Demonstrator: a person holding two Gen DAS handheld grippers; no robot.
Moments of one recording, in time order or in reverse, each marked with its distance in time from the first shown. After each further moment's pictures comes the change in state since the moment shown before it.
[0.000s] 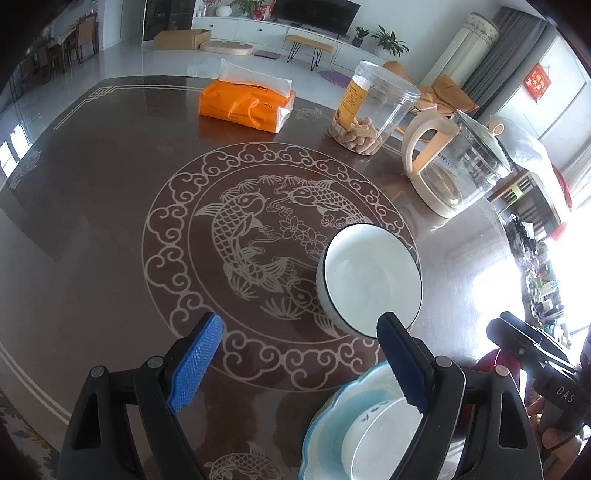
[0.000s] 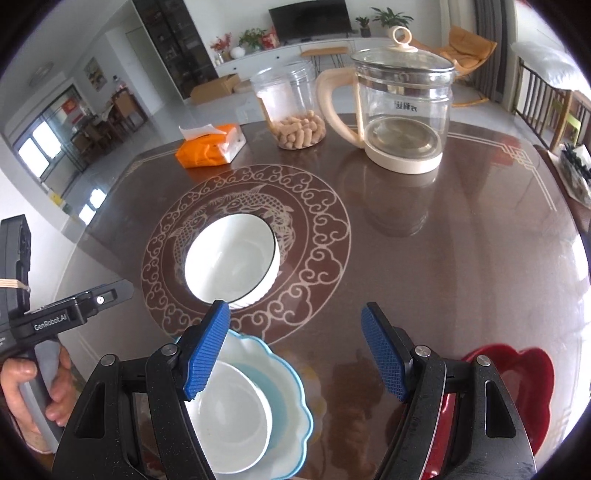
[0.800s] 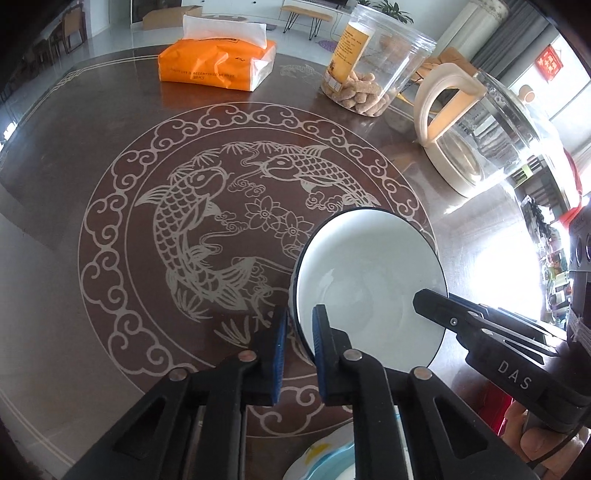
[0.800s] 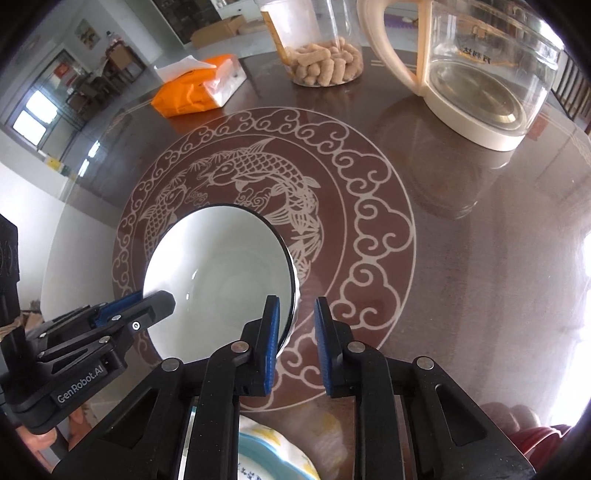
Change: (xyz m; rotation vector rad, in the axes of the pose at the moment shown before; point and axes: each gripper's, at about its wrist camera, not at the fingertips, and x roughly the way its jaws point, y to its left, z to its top) left arm 0.076 -0.022 0.015 0.011 0.113 0.023; right arm 0.117 0.007 0.040 -0.004 0.237 0.035
